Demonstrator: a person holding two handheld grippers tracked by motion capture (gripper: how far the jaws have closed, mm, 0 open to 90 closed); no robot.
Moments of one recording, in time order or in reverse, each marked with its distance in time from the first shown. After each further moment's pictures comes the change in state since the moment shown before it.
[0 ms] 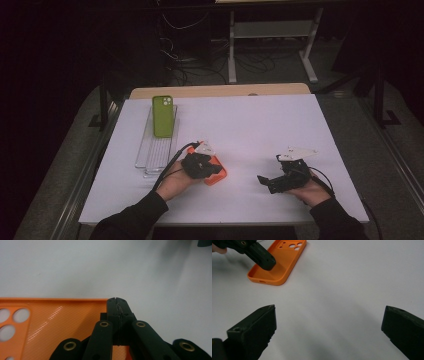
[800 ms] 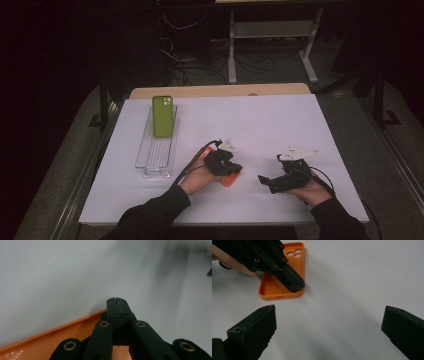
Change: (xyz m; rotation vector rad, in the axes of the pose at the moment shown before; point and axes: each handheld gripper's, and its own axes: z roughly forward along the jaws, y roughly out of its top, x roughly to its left) left arm -0.013 0.037 0.052 0.004 -0.074 0.009; right arm -0.001 0.000 -0.002 -0.007 0.006 0.004
